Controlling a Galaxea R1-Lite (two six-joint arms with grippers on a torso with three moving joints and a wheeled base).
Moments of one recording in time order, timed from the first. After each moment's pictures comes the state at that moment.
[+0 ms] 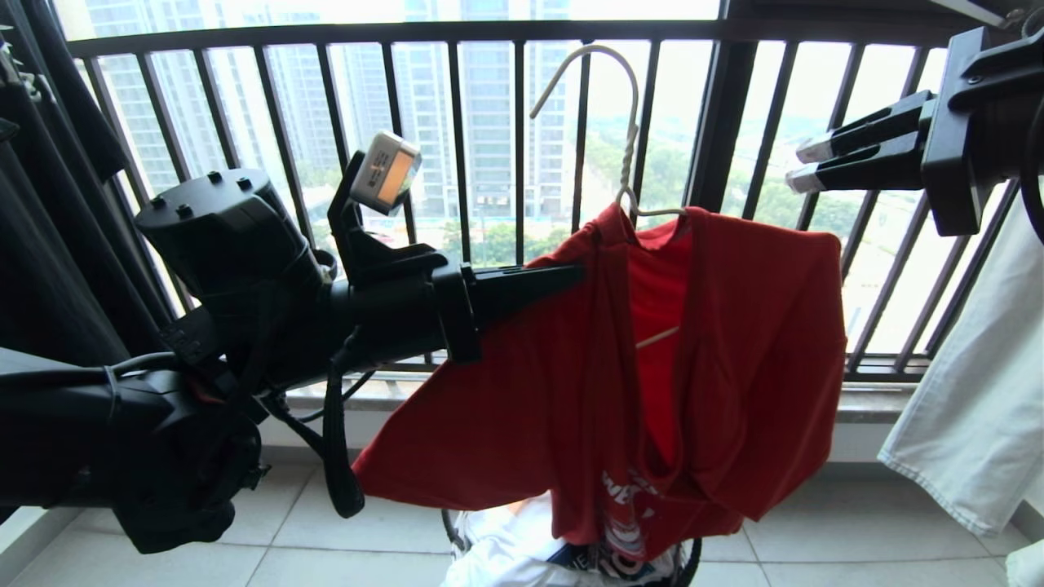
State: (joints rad) left arm -0.58 1.70 -0.89 -1.12 -0.76 -0.47; right arm 0.34 1.51 -1.81 0.66 0.24 -0.72
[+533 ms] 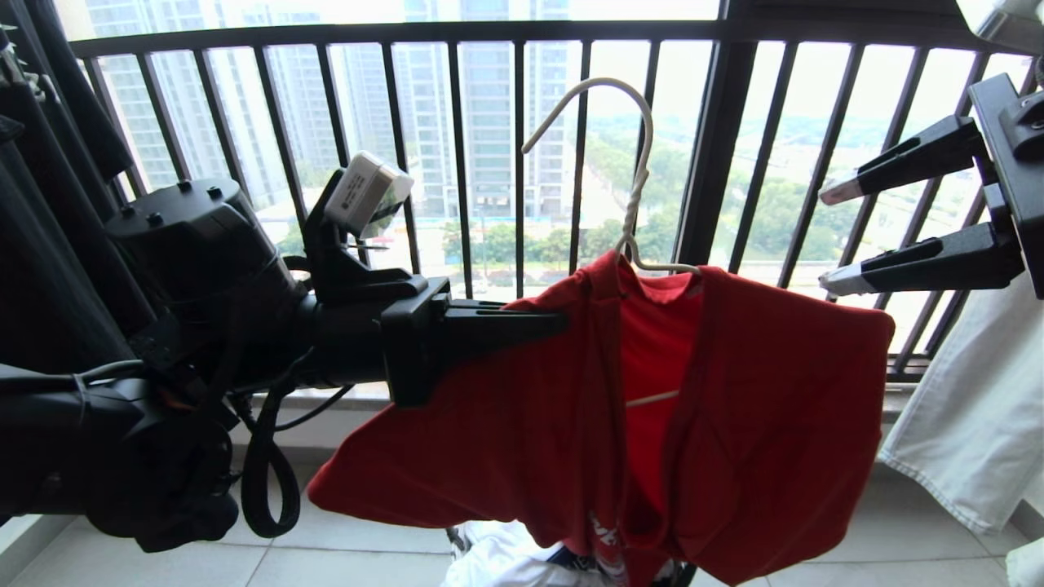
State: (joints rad) left arm -0.52 1.67 -0.84 -1.12 -1.02 -0.48; right arm 0.36 1.52 -1.94 1.00 0.35 -0.77
